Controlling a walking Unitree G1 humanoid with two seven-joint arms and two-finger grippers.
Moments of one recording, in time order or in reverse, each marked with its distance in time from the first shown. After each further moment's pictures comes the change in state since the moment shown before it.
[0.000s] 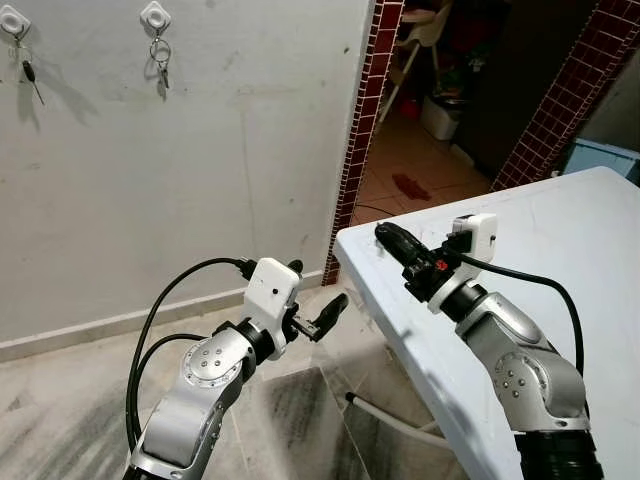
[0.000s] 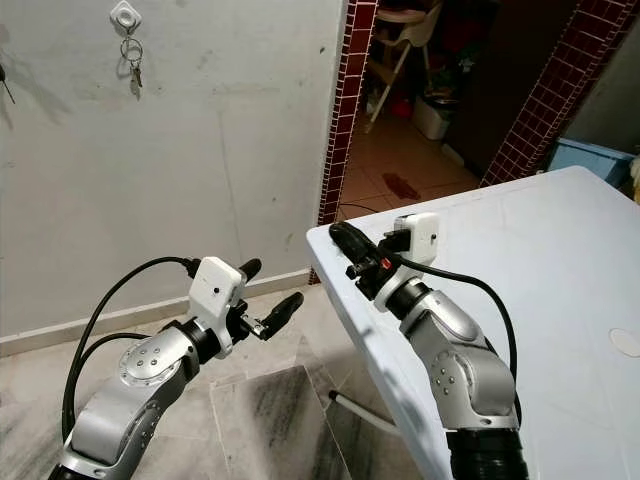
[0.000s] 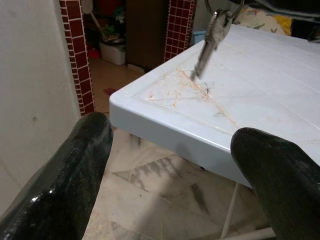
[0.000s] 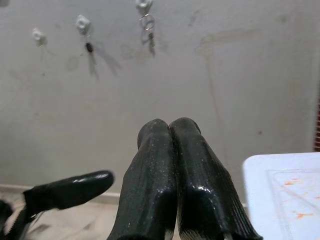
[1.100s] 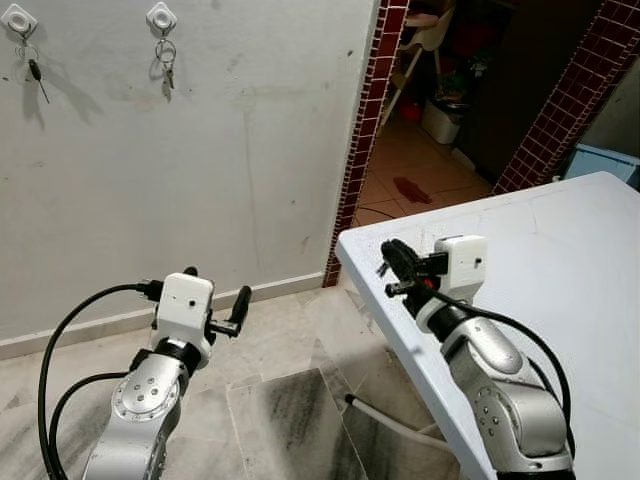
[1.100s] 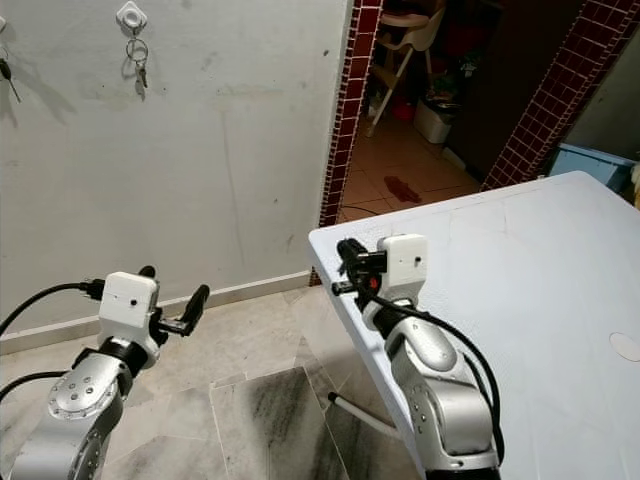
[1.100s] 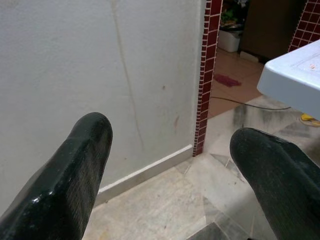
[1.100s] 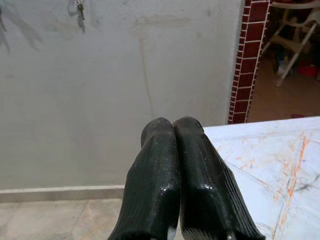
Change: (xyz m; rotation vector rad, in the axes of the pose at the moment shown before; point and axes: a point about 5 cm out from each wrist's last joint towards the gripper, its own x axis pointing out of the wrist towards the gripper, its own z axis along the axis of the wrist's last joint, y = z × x) left arm -0.060 0.055 -0.020 0.064 0.066 0.498; right arm -0.008 0.012 -0.023 -0.178 0.029 -0.339
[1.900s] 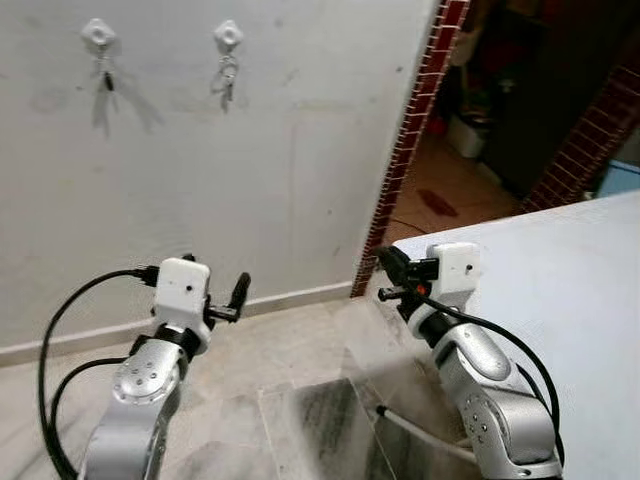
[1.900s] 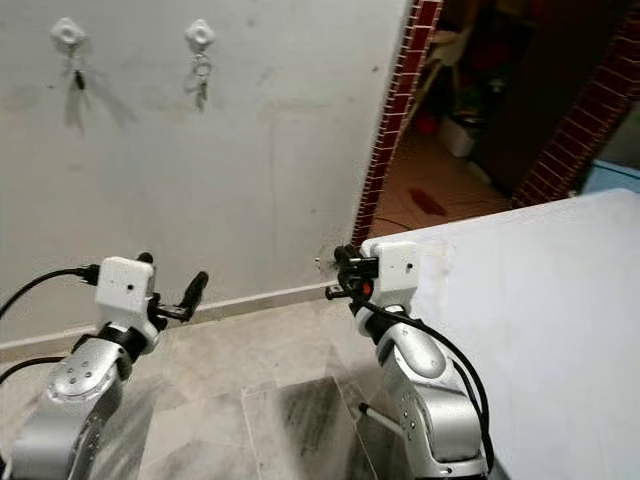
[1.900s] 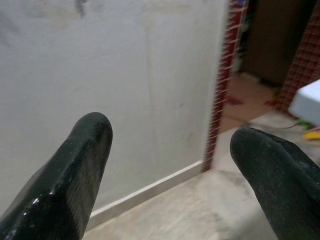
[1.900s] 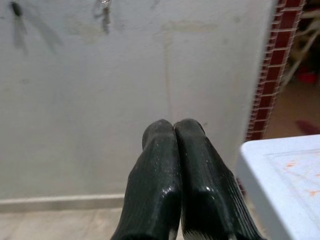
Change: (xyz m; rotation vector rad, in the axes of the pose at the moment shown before) left arm 0.013 -0.014 0.017 -0.045 -0.046 -0.058; right arm -0.004 -0.008 -0.003 -0.009 0.007 -0.080
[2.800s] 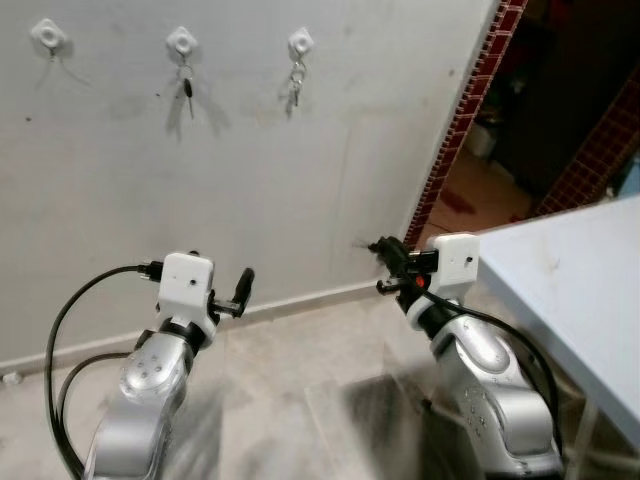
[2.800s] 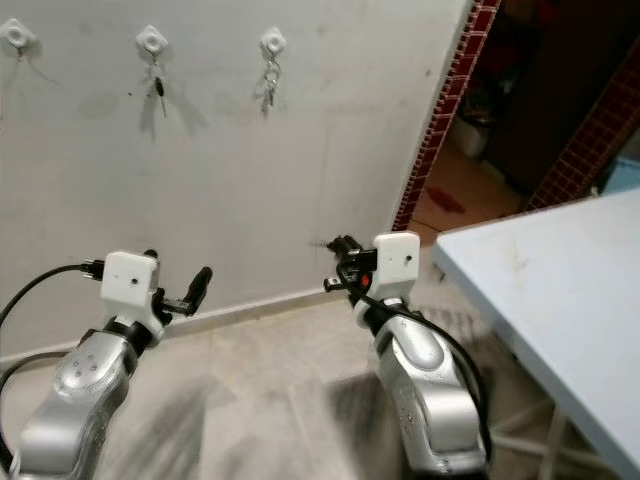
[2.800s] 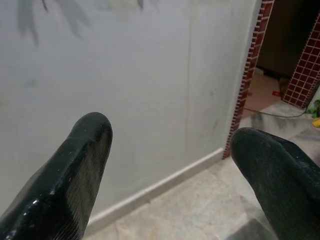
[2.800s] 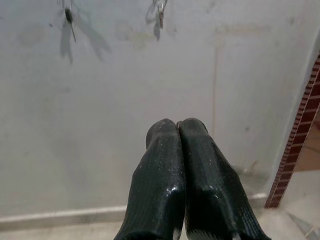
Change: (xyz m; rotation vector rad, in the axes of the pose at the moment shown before) left arm 0.003 -0.001 -0.002 -0.015 0.015 0.003; right arm 0.002 0.000 0.002 -0.014 -0.009 0.001
